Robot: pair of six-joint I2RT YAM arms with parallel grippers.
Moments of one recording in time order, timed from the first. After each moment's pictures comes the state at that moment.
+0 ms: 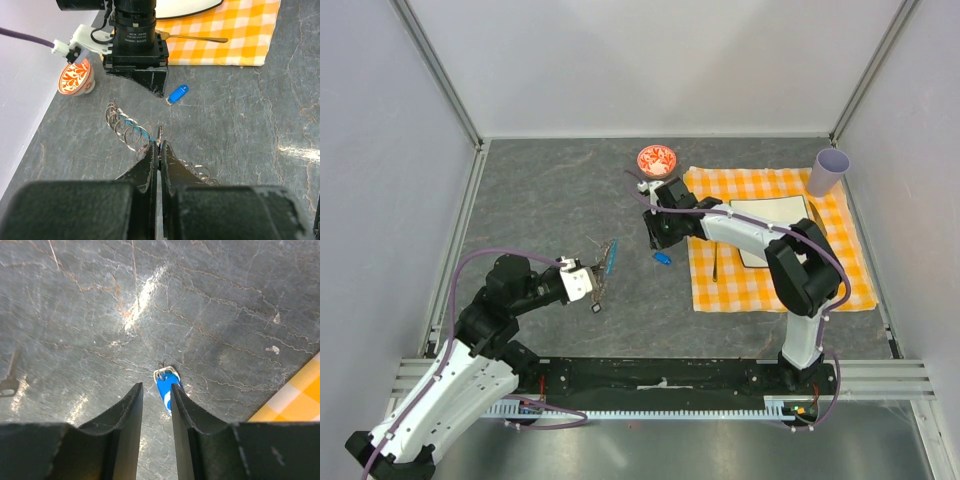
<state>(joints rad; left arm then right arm) -0.57 0.51 0.59 -0.36 0.45 0.62 0.66 1.88 1.33 -0.37 -0.13 0.19</state>
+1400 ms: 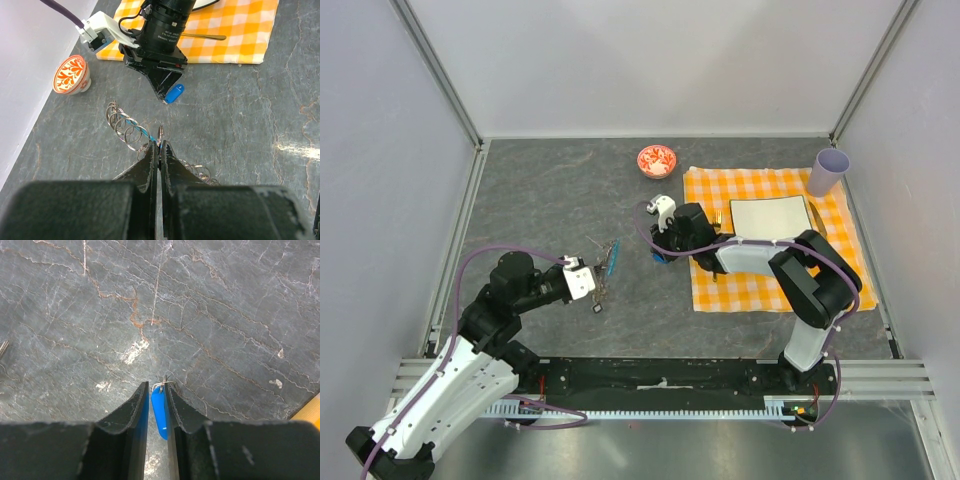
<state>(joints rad) -0.57 0.54 0.58 -0.34 0.45 0.62 0.66 1.78 0.91 0.26 -0.20 0.01</state>
